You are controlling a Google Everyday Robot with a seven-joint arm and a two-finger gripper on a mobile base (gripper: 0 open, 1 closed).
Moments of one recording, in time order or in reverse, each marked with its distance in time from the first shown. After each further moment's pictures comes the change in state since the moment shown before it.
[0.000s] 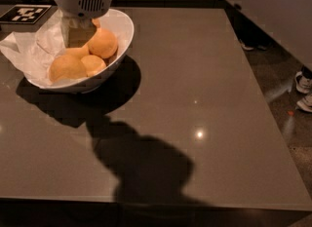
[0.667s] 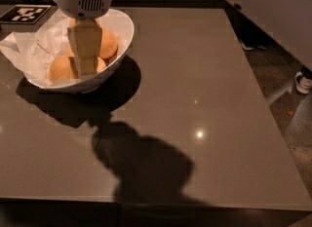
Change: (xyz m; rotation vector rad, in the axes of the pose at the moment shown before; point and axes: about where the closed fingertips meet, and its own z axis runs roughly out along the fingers) arm 0.000 0.000 0.000 0.000 0.000 0.000
